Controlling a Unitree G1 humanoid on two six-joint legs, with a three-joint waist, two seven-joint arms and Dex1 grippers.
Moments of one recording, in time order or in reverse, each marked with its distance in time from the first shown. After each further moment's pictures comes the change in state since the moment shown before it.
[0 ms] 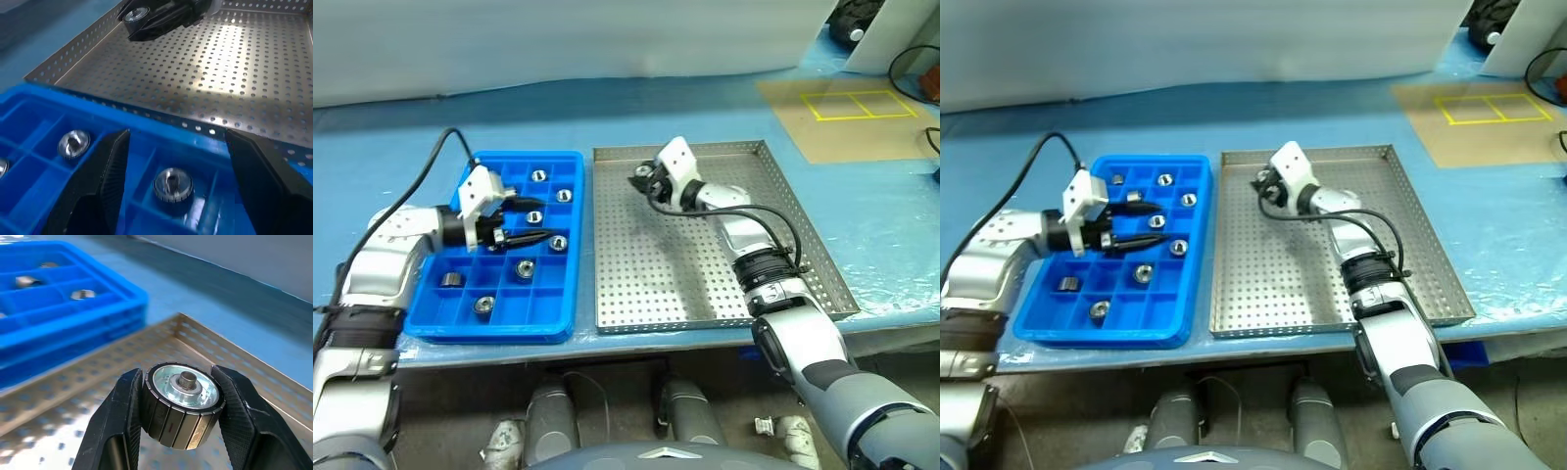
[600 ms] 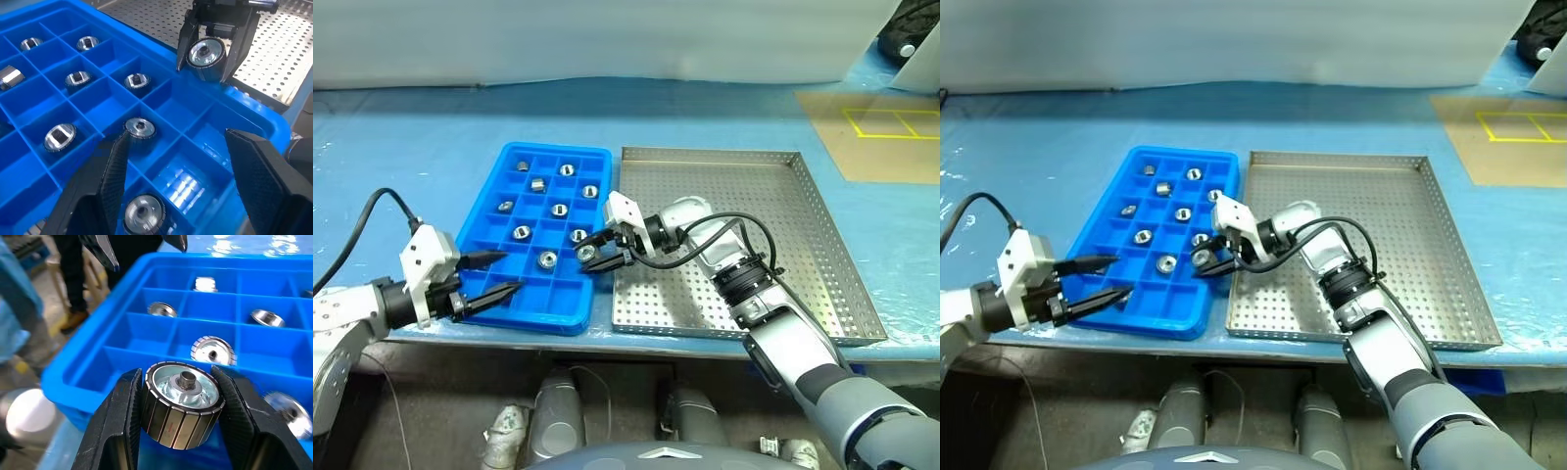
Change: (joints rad) left arm 0.603 0.044 0.337 -0.593 -0.202 0.259 0.205; right arm 0.028 0.028 0.230 -0.137 0.116 0.130 0.657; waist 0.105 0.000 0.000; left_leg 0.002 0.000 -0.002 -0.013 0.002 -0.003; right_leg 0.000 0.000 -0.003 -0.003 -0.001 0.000
